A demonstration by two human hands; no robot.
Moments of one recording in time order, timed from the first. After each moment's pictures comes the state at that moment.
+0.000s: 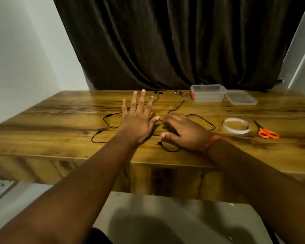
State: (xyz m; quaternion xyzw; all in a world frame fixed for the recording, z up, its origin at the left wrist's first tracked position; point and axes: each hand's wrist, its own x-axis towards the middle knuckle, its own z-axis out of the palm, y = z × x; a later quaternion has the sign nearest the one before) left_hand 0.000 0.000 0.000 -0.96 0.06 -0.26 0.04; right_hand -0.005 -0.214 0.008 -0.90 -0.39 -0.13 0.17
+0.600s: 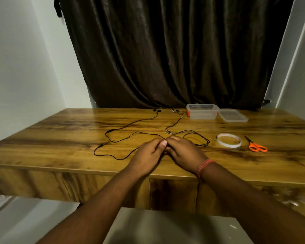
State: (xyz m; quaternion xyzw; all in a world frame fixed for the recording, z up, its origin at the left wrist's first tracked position) left_hand -0.063 -0.041 -0.025 -0.87 0.17 -0.17 -0.43; right_hand -0.027 -0.214 -0.017 -0.87 -0.39 -0.21 0.21
